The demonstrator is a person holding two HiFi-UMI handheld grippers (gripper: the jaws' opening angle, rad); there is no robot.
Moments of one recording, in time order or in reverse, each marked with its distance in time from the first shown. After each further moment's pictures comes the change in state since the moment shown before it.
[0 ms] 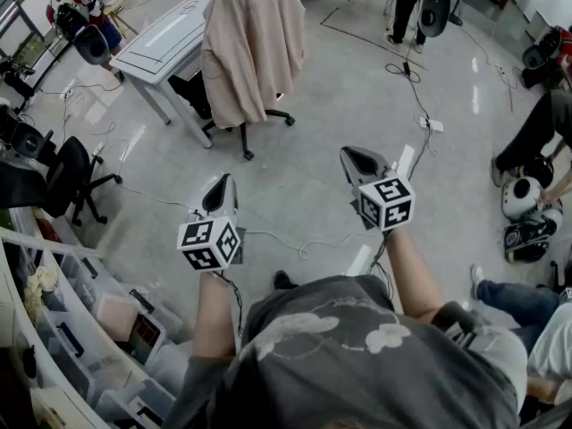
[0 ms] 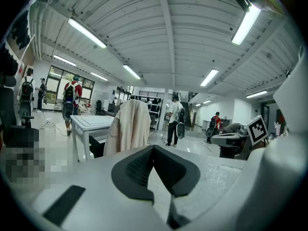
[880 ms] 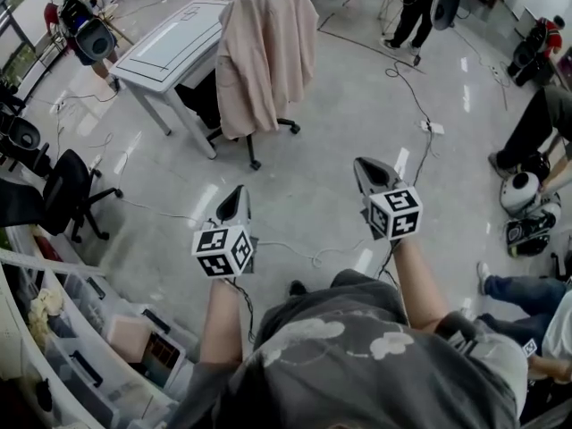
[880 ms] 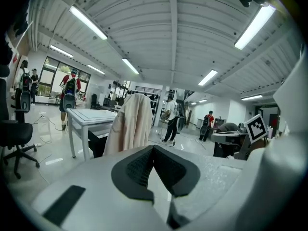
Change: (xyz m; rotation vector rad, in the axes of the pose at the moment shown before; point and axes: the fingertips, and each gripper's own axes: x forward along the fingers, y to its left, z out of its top) left arm 0.013 0.081 -0.014 -0.024 0.049 -0.076; right arm 0.049 0.038 -0.007 0.015 0.041 -0.137
